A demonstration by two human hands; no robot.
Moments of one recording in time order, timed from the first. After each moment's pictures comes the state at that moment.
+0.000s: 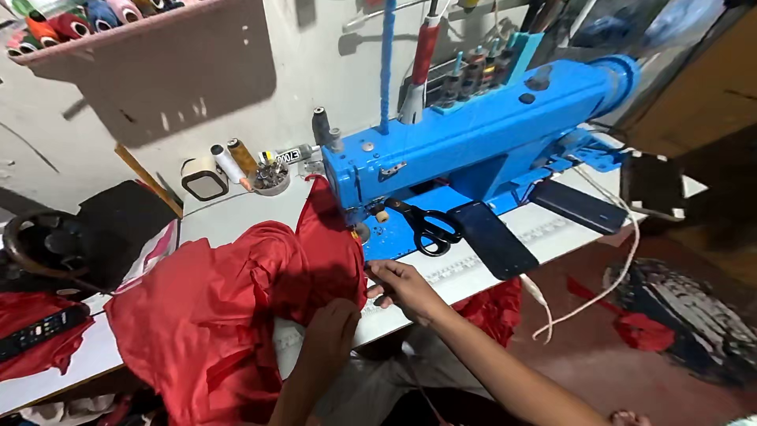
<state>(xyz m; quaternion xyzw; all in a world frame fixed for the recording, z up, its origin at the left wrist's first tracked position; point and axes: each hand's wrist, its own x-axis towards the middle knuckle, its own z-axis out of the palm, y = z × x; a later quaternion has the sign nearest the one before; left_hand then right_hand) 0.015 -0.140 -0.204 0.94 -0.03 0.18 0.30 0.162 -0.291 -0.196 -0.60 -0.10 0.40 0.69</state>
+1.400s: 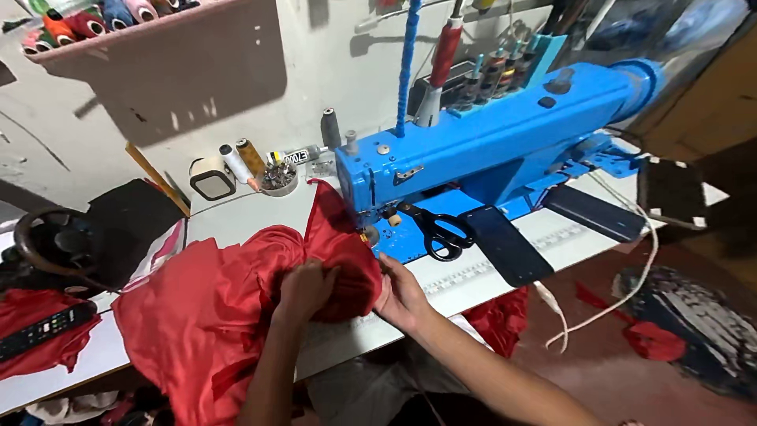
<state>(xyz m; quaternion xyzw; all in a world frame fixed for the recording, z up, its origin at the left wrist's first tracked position) 0.091 -0.082 -0.140 0.94 0.23 -0.18 0.17 0.149 -0.251 -0.203 -0.22 0.06 0.46 0.86</state>
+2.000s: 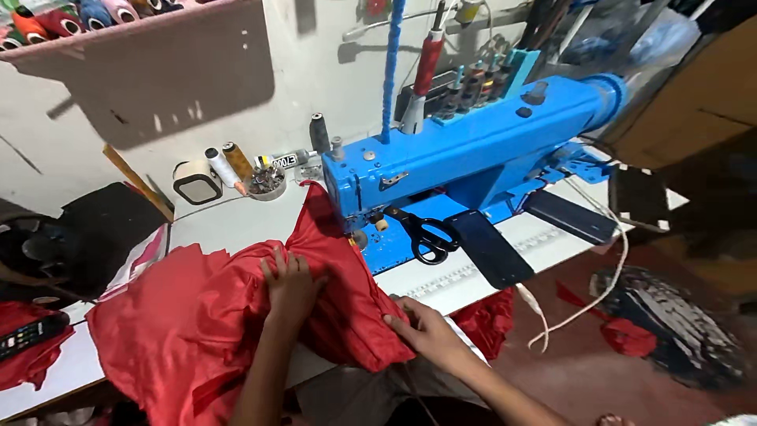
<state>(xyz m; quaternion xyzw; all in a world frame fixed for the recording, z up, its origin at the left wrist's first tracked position) 0.097 -0.086 -0.156 0.96 0.22 -0.17 0.05 0.128 -0.340 -0.201 -0.77 -0.22 0.30 0.52</state>
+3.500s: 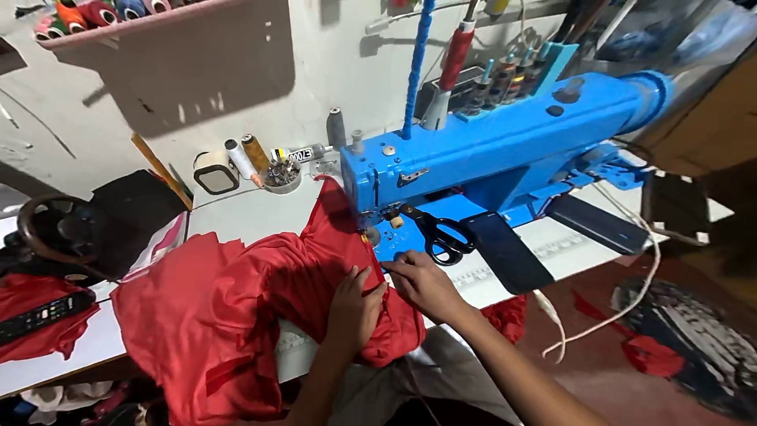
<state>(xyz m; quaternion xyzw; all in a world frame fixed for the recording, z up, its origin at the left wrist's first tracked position) 0.069 -0.149 -0.239 0.96 -0.01 0.18 0.22 0.195 -0.307 -0.213 -0.84 -0.42 0.05 0.33</state>
